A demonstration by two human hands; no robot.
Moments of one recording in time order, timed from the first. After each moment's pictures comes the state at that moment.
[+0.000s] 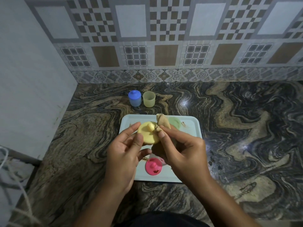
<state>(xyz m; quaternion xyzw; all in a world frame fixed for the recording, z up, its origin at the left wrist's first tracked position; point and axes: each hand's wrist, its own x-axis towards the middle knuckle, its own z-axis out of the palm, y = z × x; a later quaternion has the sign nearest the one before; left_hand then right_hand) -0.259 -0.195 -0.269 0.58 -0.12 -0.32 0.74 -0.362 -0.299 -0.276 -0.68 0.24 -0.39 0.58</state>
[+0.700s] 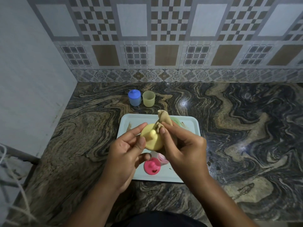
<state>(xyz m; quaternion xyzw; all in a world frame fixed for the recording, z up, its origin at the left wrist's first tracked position) -0.256 -0.192 -0.264 0.56 -0.13 -0.40 0.72 -0.356 -0.304 -0.281 -0.71 0.24 -0.43 0.50</state>
